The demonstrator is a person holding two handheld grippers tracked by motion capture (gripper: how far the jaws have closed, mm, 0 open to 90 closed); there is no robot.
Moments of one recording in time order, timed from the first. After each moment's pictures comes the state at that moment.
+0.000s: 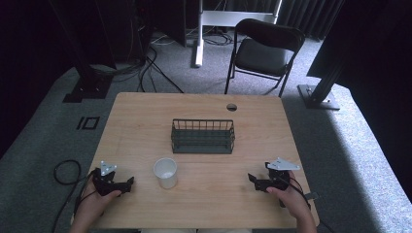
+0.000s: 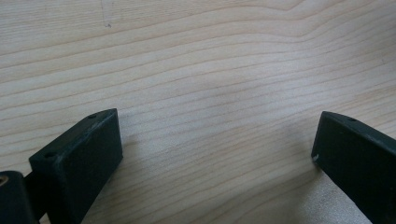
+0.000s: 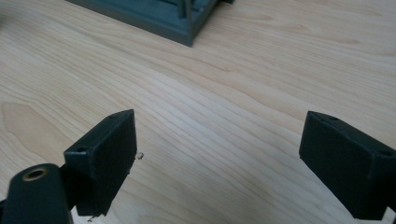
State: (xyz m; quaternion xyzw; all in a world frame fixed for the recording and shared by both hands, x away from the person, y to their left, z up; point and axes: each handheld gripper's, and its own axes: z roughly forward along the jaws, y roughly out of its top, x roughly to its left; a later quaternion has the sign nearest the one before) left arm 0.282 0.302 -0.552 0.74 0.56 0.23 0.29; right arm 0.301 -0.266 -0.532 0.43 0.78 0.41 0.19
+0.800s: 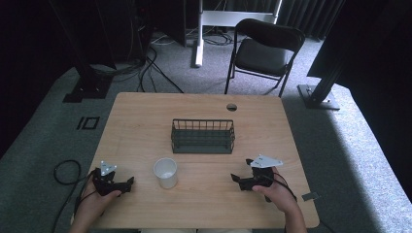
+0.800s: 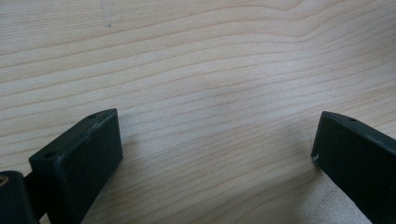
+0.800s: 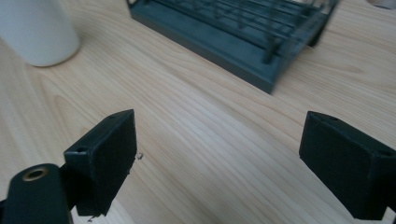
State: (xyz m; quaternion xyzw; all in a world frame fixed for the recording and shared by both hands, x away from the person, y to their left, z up) left arm 0.282 0.302 -0.552 0.74 0.56 0.23 0.29; right arm 0.308 -0.215 -0.519 0.35 0.81 0.44 0.15
